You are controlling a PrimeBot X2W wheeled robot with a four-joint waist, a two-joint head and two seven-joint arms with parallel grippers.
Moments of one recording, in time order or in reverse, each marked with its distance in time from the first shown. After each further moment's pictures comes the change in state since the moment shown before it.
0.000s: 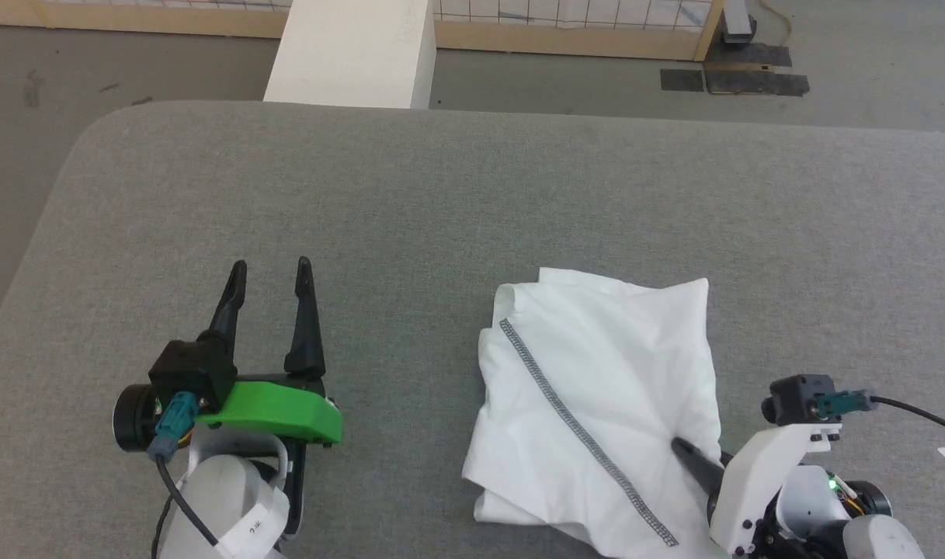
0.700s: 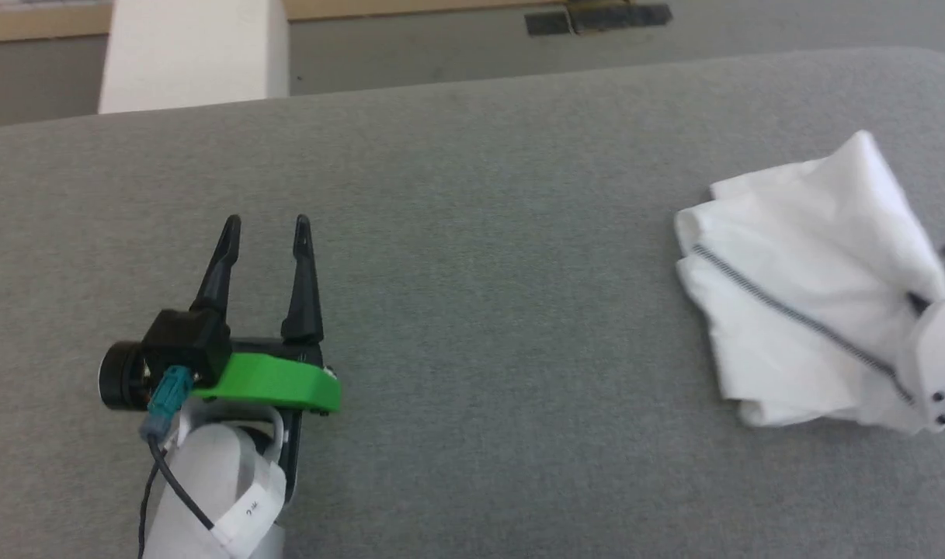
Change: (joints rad) left arm -0.044 0.006 0.000 -0.058 0.042 -0.012 -0.001; right arm -0.265 -0.445 0.020 0.072 -0.281 0.000 -0.079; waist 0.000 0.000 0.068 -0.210
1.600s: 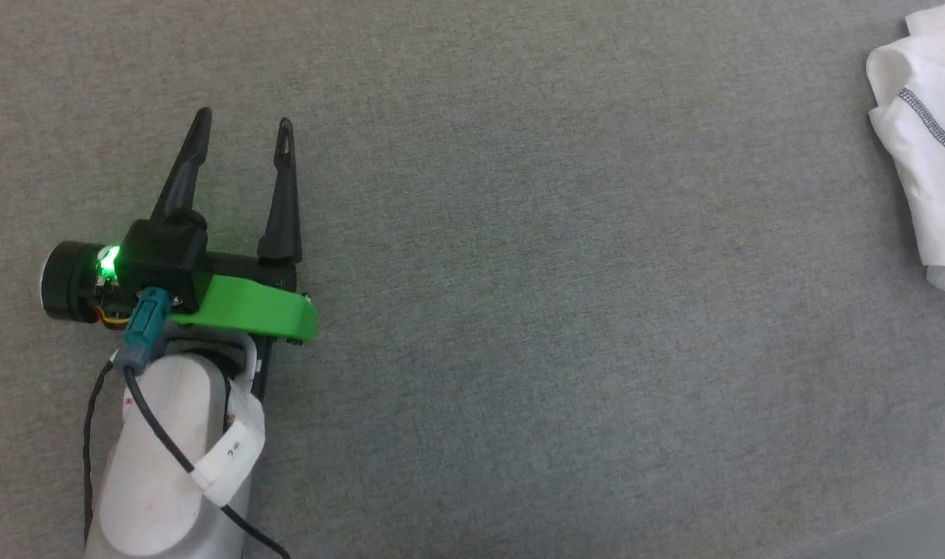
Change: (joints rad) left arm -0.142 0.089 -0.047 -0.101 0.080 -0.001 0.104; right arm -0.458 -0.043 -0.283 0.582 -0.353 0.000 -0.382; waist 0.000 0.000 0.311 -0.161
